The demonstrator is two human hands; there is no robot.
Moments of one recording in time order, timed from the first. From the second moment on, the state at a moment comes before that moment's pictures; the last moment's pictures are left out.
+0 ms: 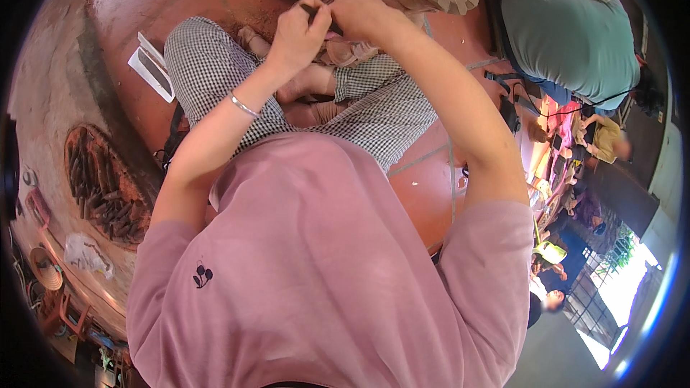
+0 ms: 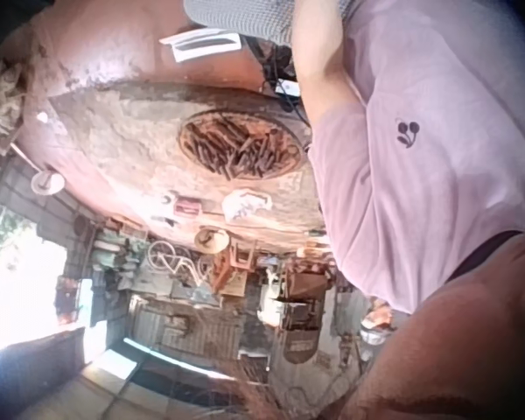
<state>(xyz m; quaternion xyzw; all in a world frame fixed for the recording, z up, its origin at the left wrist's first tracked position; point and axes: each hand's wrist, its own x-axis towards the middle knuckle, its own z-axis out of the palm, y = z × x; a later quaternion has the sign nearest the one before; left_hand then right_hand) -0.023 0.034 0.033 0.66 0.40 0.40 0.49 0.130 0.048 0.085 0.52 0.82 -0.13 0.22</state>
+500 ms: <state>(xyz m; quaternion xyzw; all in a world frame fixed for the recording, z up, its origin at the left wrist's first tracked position) -0.016 0.043 0.044 0.75 0.33 0.44 0.38 0.151 0.054 0.094 0.50 0.84 -0.19 0.10</state>
